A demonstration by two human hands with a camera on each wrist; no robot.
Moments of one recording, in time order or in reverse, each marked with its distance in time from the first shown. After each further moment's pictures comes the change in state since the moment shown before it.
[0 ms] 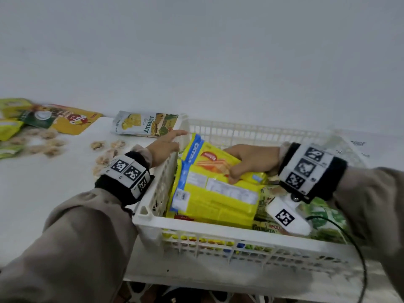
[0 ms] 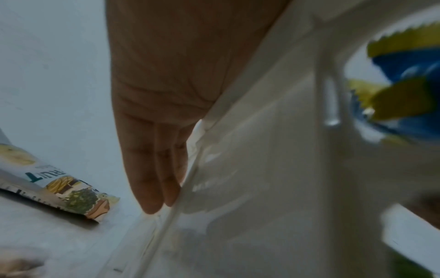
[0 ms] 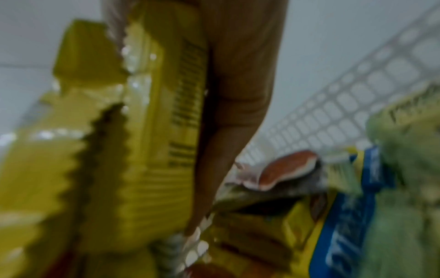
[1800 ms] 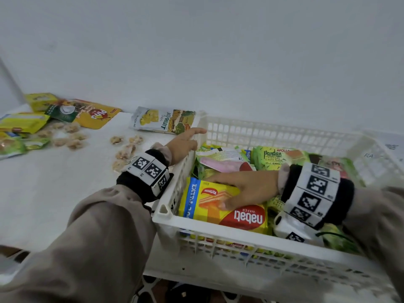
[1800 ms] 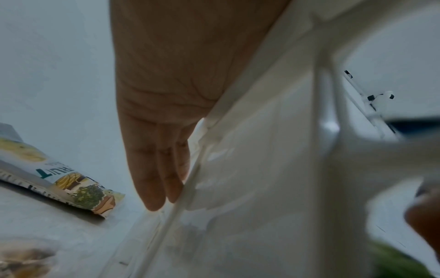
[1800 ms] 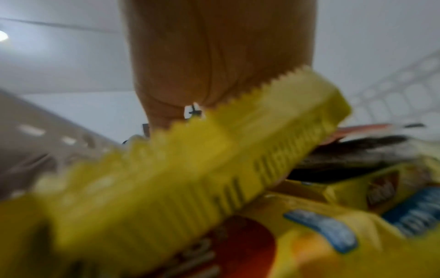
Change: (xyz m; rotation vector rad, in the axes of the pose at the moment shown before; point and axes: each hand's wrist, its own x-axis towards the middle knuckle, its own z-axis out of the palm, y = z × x) left_hand -0.008 0.010 0.003 -0.056 0.010 -0.026; right_hand 0.013 -0.005 0.042 -0.339 -0.202 -0.043
